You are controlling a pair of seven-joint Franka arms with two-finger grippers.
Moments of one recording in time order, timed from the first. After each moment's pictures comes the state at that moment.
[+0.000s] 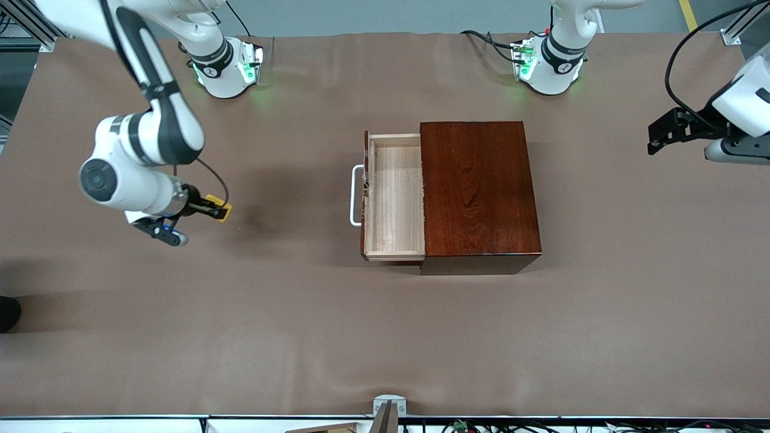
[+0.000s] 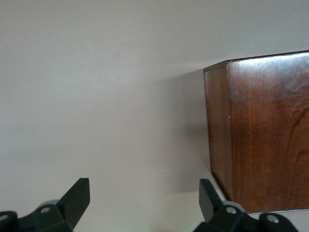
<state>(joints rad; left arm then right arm) -0.04 -0.06 -0.05 -1.62 0.02 1.56 0.02 0.18 0.19 0.01 -2.07 0.14 2.04 0.65</state>
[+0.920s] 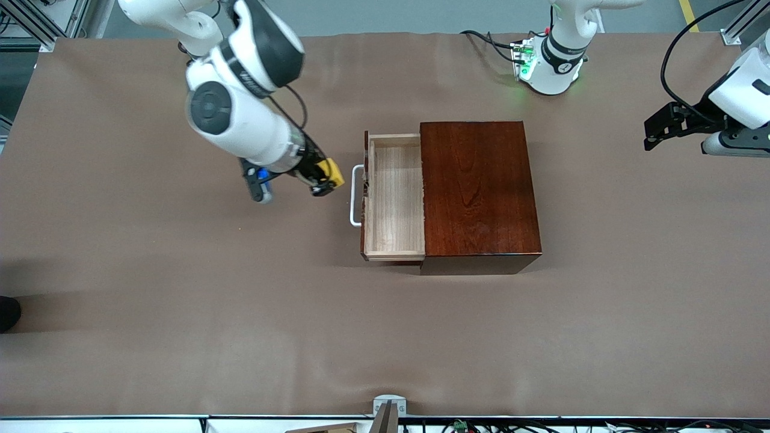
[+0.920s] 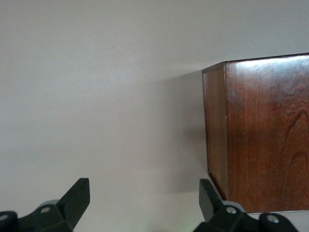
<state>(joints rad) -0.04 -0.07 -0.05 -1.63 0.02 1.56 0.01 0.58 0.28 0.01 -1.68 0.36 1.93 1.68</state>
